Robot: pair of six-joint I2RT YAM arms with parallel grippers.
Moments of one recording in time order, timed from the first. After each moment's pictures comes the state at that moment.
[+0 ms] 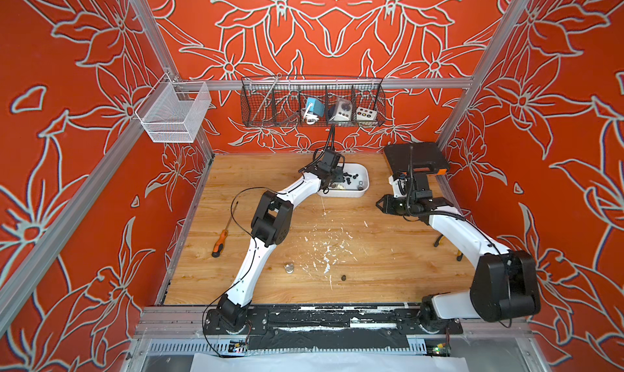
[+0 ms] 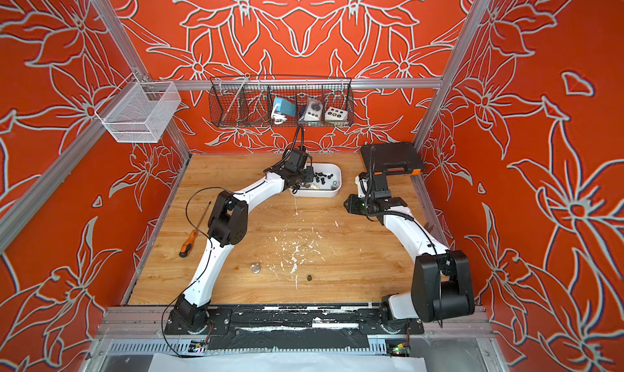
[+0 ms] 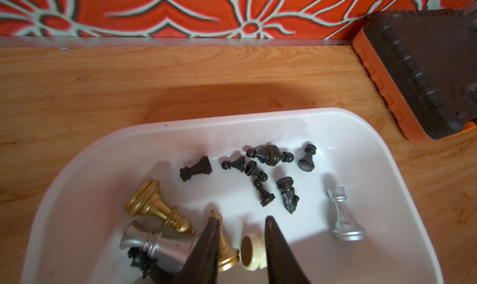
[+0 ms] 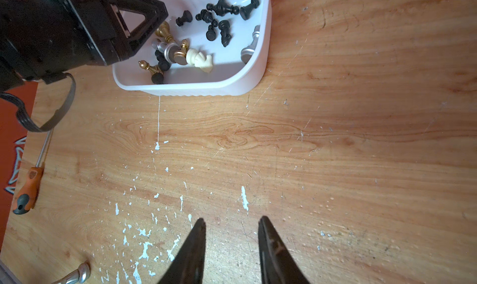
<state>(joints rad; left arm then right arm) -0.51 2.45 2.12 -0.35 -0.09 -0.39 0.17 1.40 0.96 -0.45 -0.33 0.26</state>
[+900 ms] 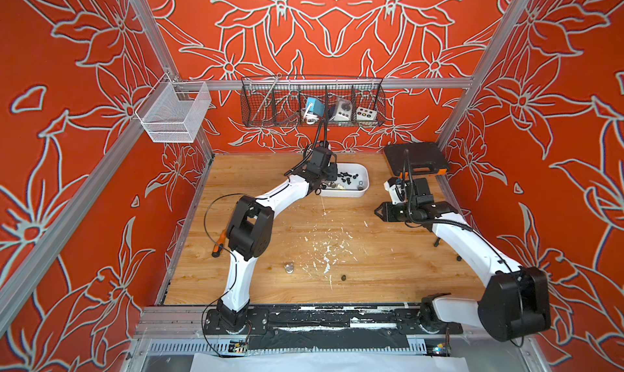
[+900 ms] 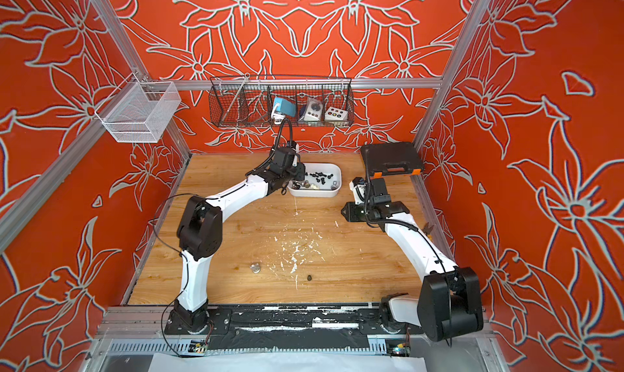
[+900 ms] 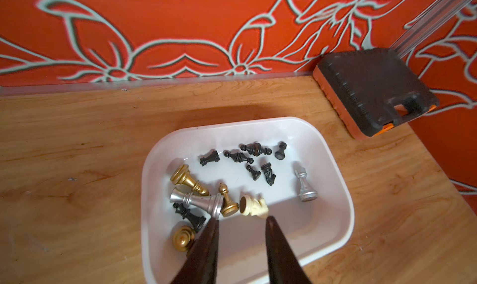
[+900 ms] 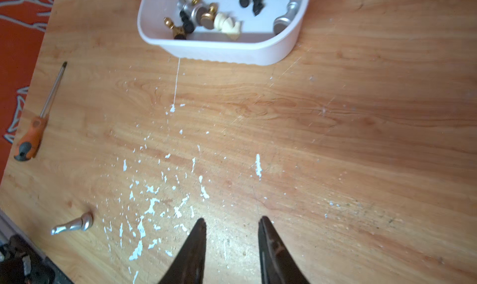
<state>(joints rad) -0.50 2.01 1.64 -0.17 -0.10 -0.35 0.29 1.29 0.94 -0.60 -0.35 0.14</state>
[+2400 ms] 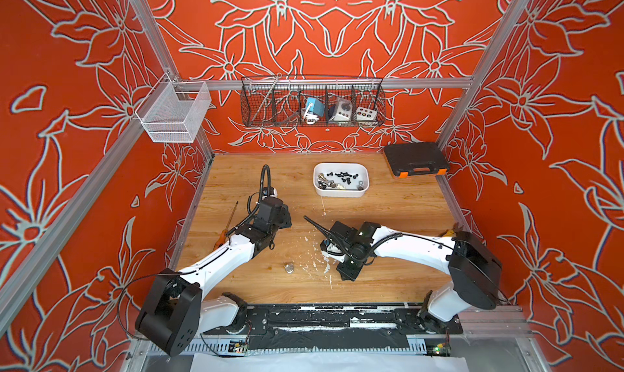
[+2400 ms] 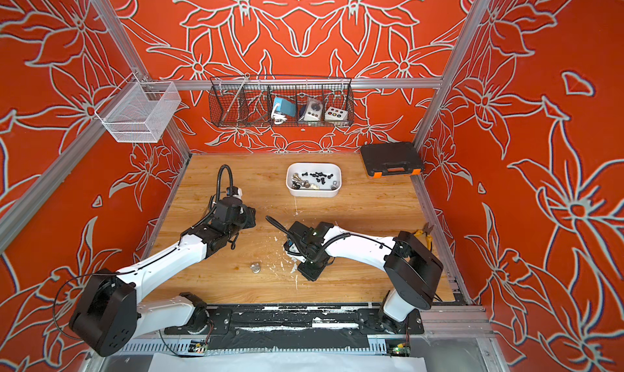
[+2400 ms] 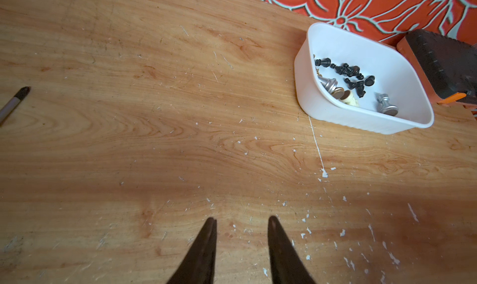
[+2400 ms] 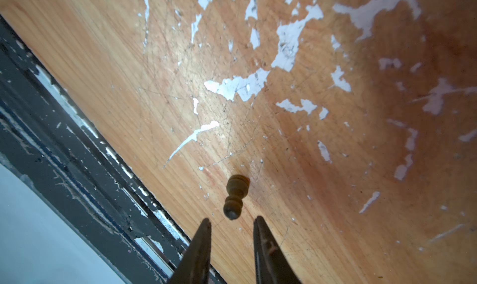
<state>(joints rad) -0.40 1.22 0.66 -0.10 -0.20 -0.52 1.02 1.61 1.03 -0.90 -0.20 0.00</state>
